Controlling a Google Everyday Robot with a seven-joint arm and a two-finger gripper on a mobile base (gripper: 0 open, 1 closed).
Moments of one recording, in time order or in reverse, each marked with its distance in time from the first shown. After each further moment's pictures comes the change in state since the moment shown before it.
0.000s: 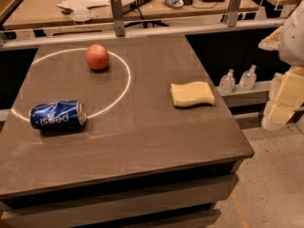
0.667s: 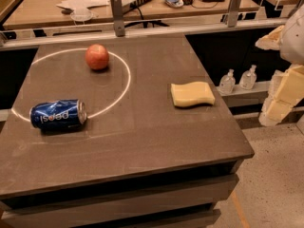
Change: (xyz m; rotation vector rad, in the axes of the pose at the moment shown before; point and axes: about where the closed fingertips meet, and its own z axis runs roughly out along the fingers) arm -0.001 -0.009 0.006 -0.014 -0.101 0.000
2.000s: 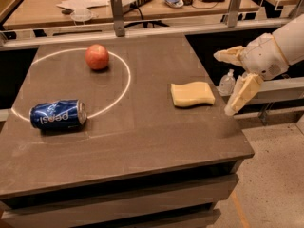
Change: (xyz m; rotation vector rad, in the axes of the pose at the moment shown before) arm -0.032 -0.063 0.113 -0.164 -0.469 -0.135
